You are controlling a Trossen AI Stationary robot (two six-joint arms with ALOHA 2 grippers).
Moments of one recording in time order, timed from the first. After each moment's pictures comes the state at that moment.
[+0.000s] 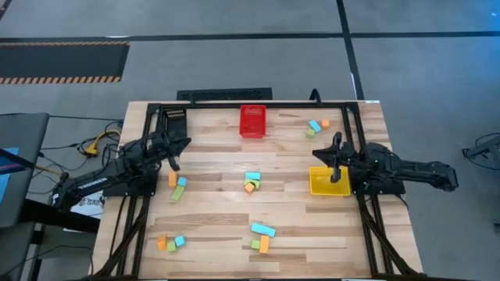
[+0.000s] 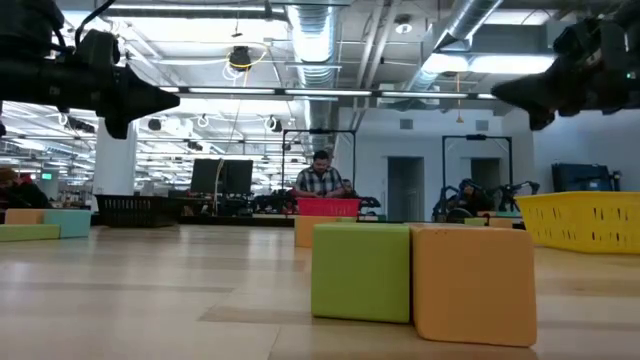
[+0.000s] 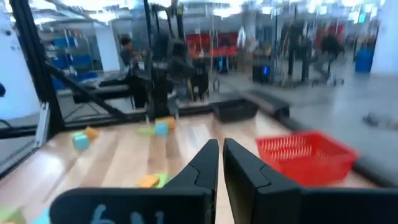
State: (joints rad) left arm 0.39 0.00 0.01 0.04 -0.07 -0.25; right arm -0.15 0.06 0.02 0.13 0.04 0.04
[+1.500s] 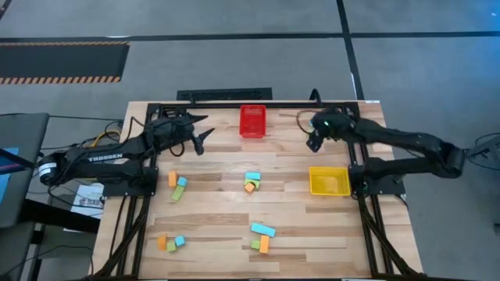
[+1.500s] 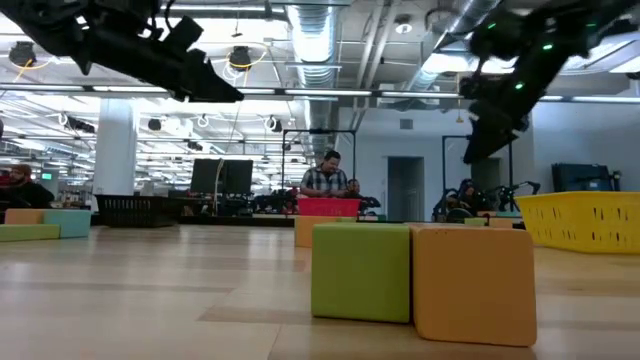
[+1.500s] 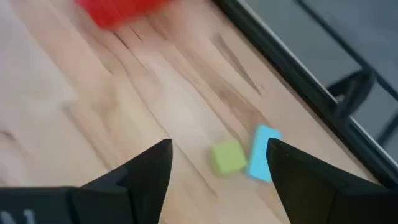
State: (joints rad) left arm 0.43 0.88 0.41 0.31 -0.13 0.21; right arm -0.54 1.06 0.69 -0.52 0.26 0.03
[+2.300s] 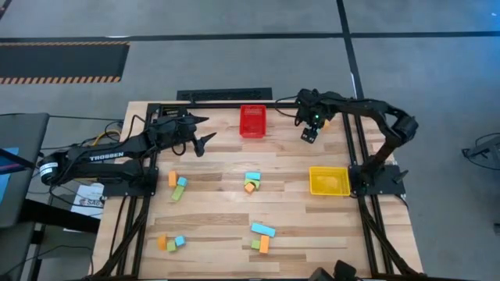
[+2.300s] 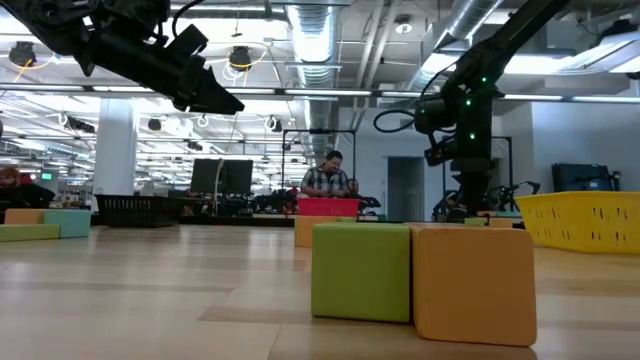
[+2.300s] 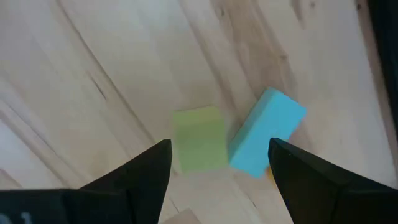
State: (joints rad) left arm 0.45 0.90 0.42 0.23 -0.06 0.16; right arm -0.76 1.66 1.04 -0.83 0.13 -0.28
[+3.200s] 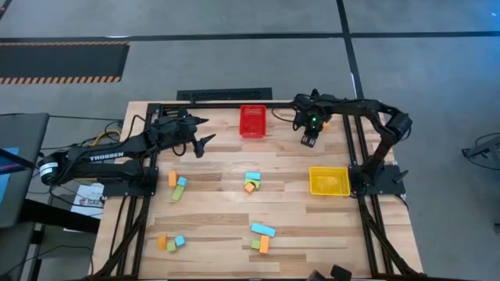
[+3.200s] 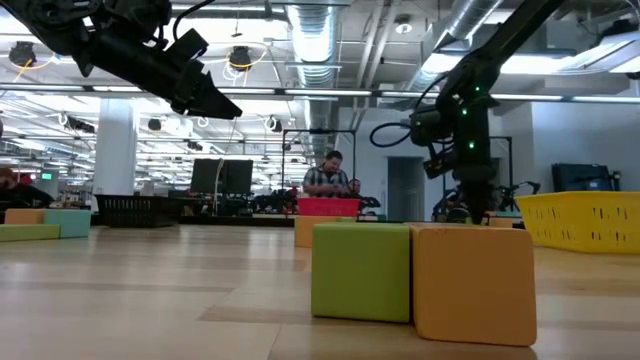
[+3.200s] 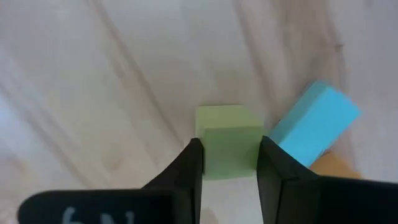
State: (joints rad) left arm 0.45 0.90 0.42 0.18 -0.06 0.16; right arm -0.73 1.72 1.04 -0.87 0.08 -0.30
